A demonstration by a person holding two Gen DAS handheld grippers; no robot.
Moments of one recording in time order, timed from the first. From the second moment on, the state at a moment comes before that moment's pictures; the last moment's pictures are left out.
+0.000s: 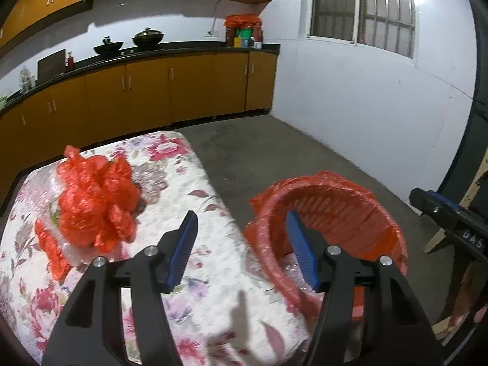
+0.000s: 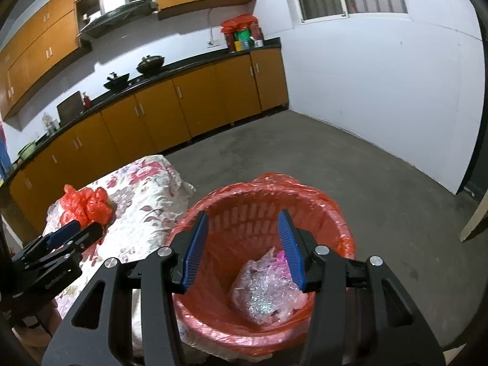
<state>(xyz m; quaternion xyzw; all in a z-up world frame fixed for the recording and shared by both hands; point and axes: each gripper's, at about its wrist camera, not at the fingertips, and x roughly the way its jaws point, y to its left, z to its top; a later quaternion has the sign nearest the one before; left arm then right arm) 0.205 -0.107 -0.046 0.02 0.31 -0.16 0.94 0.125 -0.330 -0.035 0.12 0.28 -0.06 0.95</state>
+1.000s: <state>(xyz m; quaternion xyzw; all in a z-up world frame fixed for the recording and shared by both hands) 0.211 0.114 -0.089 -0.02 0.34 0.07 0.94 0.197 -0.122 -0.044 0.03 0.32 0.12 0.94</state>
